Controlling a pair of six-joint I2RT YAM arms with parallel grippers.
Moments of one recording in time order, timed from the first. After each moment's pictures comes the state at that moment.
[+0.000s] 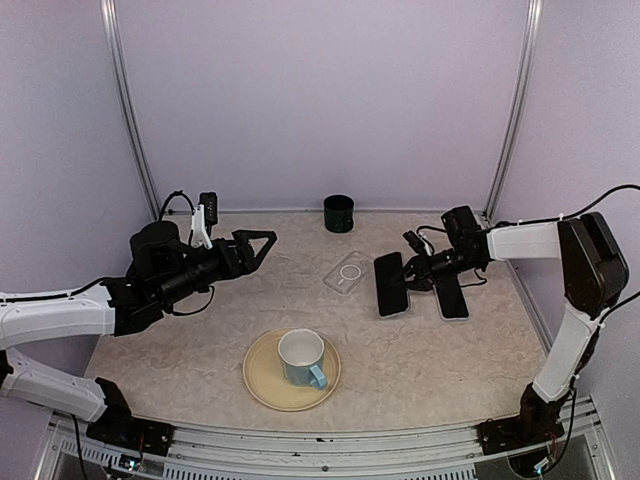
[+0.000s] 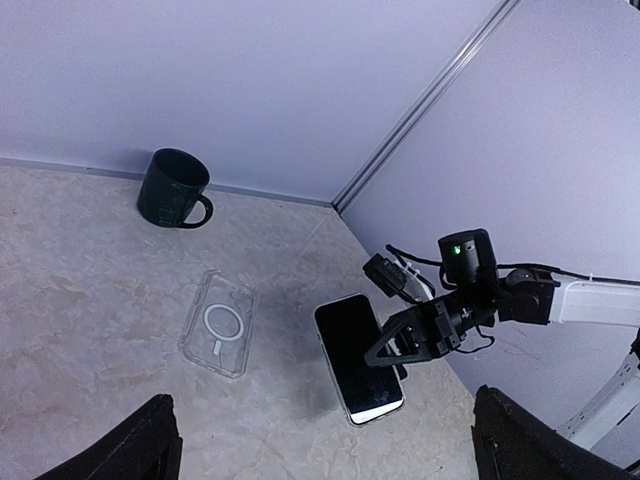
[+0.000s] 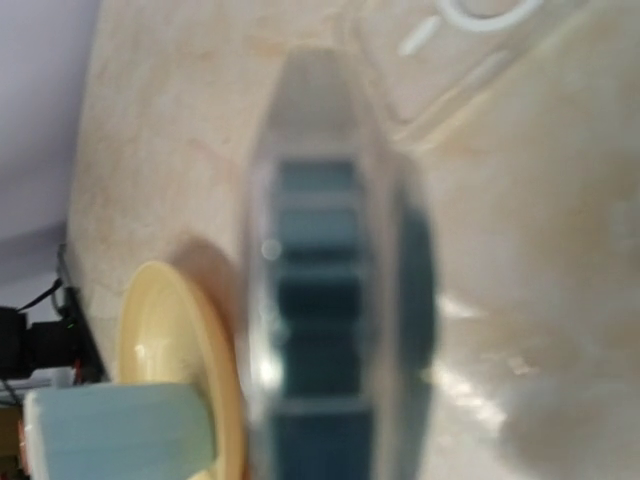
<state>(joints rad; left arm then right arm) -0.78 1.16 0.66 0.42 -0.03 -0.62 0.31 1.77 1.09 -0.29 -0.88 0.33</state>
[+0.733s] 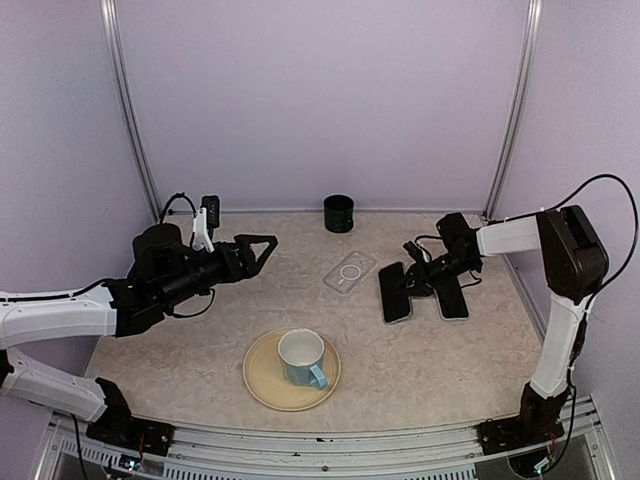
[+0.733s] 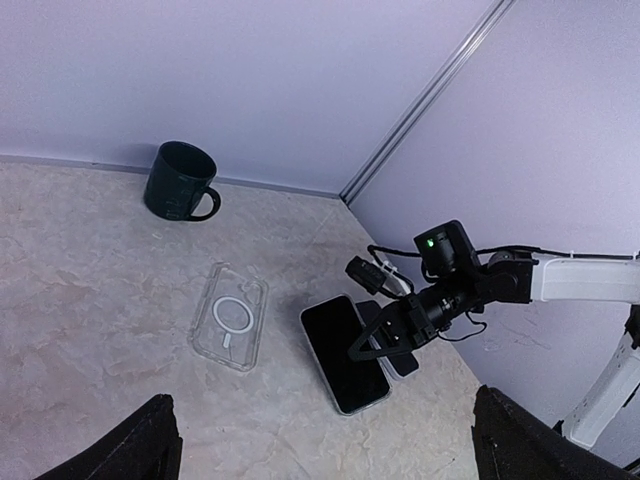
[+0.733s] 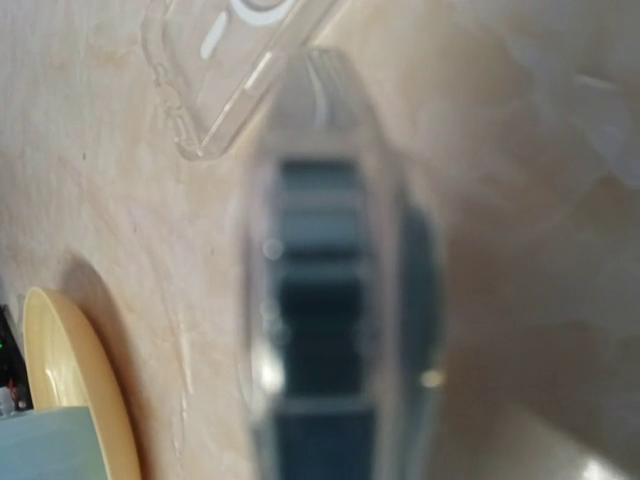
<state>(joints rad) -0.78 1.16 0.65 0.42 -0.03 -0.60 0.27 1.94 1.19 -0.40 -0.79 0.25</state>
